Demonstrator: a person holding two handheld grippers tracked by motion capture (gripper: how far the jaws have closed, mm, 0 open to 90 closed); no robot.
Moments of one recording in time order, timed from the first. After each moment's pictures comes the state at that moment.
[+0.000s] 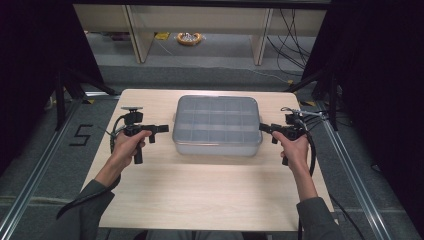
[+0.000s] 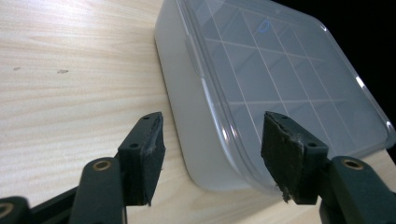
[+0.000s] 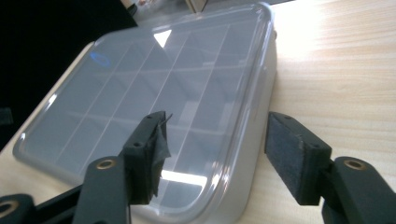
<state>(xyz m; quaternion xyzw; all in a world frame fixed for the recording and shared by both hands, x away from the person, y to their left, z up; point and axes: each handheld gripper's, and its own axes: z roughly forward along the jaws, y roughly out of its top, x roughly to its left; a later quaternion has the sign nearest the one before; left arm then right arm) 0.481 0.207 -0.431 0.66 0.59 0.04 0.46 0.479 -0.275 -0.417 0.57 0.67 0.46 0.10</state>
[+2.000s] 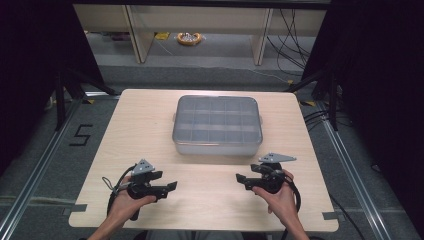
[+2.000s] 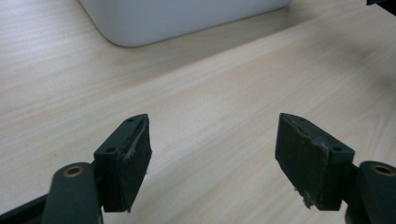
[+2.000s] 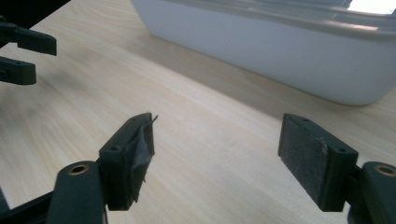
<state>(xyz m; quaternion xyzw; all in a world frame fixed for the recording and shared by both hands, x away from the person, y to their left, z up) 0.337 0.175 -0.490 0.78 0.43 0.09 0.45 0.354 -0.209 -0.460 0.46 0.78 0.43 0.08</state>
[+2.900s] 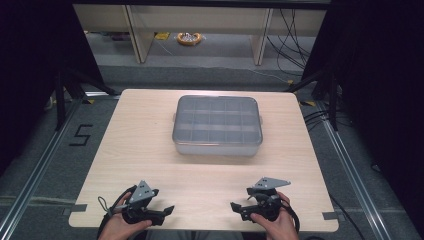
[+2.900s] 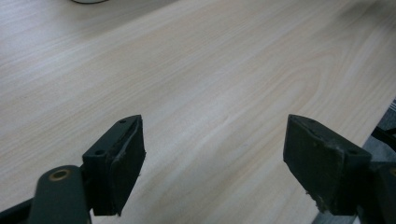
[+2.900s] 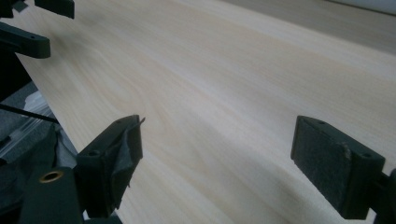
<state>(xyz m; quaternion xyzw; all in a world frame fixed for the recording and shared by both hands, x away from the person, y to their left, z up) 0.285 0.177 -0.500 0.83 0.38 0.12 0.40 0.302 -0.200 -0.487 0.41 0.82 0.41 0.04</state>
